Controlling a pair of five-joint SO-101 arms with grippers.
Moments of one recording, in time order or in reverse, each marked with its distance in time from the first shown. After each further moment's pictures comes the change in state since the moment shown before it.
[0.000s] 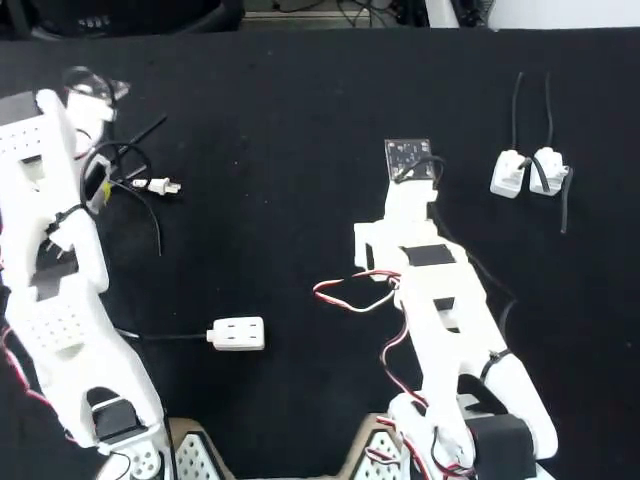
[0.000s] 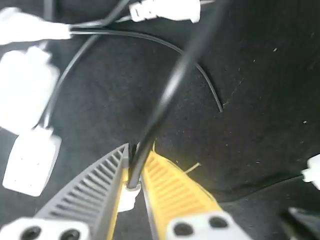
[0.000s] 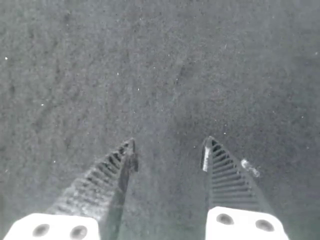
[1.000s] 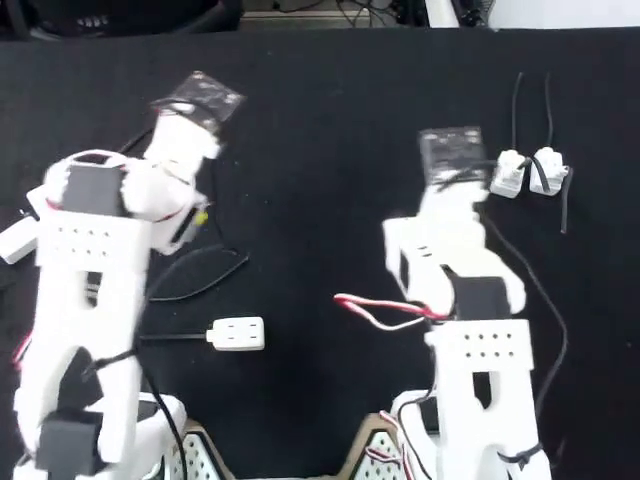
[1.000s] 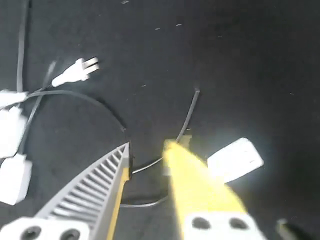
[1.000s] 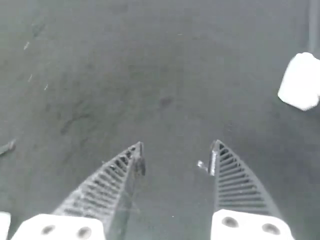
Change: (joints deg) left arm 23.7 -53.5 40.4 -8.5 12.8; right arm 2.9 -27.4 -7.3 24.0 11.3
